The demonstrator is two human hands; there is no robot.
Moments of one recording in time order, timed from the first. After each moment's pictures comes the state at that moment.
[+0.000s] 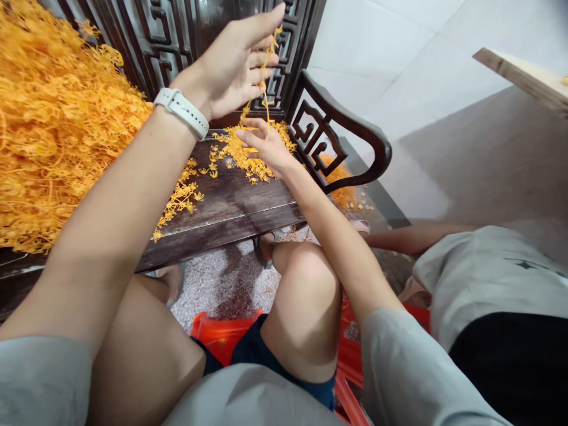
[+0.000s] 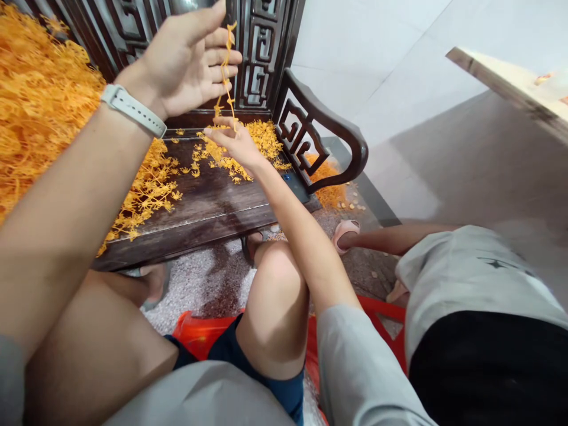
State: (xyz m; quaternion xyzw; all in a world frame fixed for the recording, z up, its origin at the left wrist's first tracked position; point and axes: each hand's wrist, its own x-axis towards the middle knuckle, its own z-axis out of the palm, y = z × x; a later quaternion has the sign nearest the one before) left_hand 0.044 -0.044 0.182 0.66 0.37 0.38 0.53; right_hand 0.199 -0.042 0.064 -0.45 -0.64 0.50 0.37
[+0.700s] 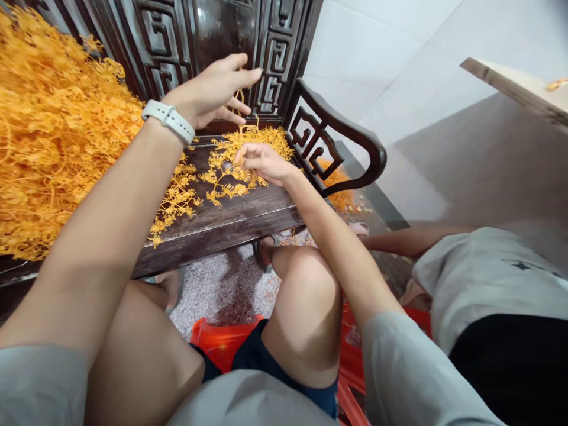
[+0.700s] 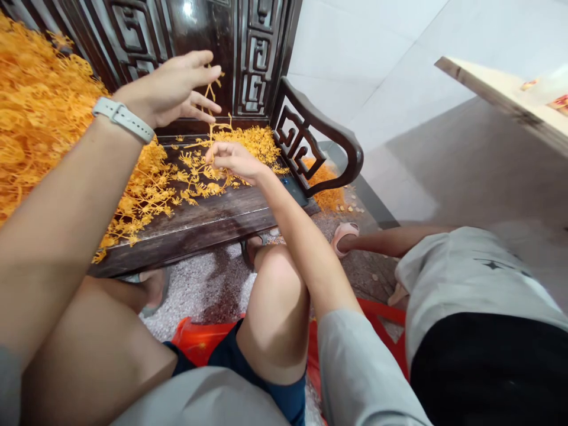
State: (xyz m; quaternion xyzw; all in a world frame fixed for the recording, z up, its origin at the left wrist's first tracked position) left_hand 0.018 -0.019 0.154 0.66 0.40 0.38 0.51; right_hand 0.211 -0.045 0.059 -0.36 -0.67 0.59 0.27
